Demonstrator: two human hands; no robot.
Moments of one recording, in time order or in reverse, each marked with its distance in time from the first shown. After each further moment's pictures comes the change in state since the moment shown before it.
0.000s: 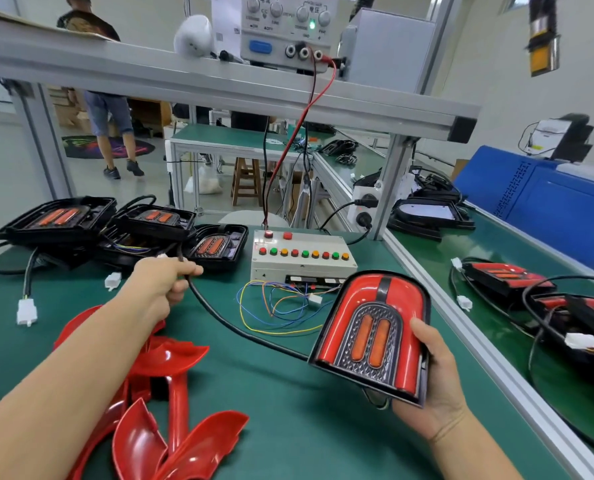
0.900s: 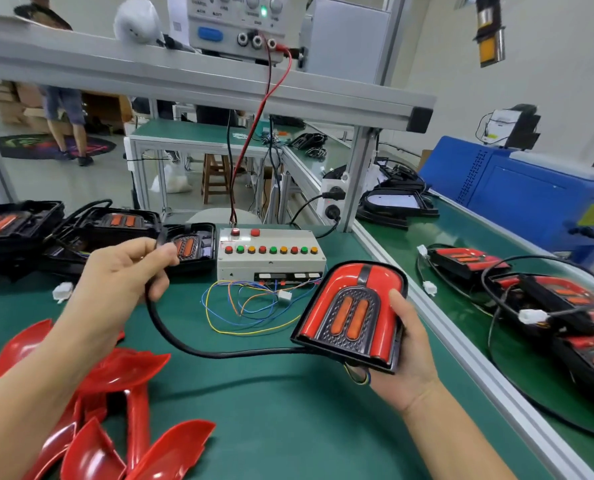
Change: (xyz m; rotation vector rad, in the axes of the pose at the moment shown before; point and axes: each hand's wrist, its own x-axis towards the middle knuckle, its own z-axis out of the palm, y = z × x) left_hand -0.065 0.010 0.011 0.186 -0.149 0.640; right_hand 0.004 -0.012 0.000 0.031 0.042 -0.006
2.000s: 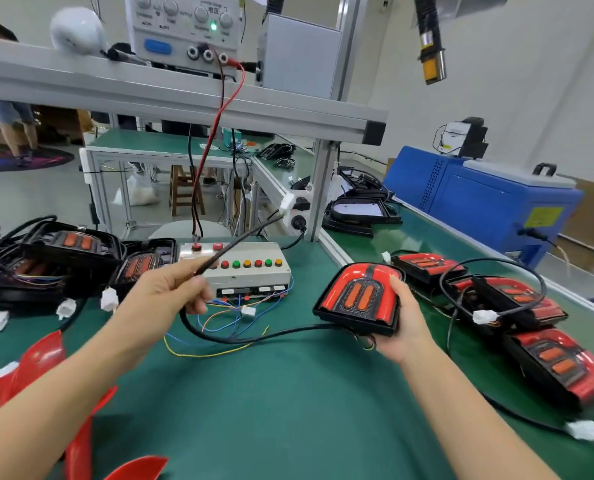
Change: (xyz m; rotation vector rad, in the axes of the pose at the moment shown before) left_hand 0.012 -0.013 0.067 -0.067 -0.325 -0.015; right_hand 0.036 -0.074 -0.048 -0.083 0.462 -0.118
